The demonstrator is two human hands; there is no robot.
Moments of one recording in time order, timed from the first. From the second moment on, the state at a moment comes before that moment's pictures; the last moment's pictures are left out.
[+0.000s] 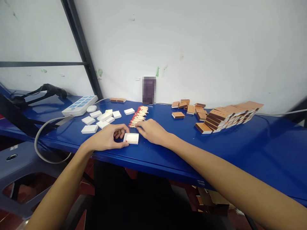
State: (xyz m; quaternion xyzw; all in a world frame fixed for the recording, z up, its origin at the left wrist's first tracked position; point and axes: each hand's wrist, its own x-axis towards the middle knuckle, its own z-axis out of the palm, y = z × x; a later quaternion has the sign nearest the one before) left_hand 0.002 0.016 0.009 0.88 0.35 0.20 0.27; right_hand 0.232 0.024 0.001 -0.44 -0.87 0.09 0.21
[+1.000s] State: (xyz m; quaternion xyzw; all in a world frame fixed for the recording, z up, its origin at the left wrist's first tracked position) left_hand 0.005 0.010 0.012 0.89 0.40 0.13 0.15; right_hand 0.245 0.018 0.002 -0.41 -0.89 0.10 0.17
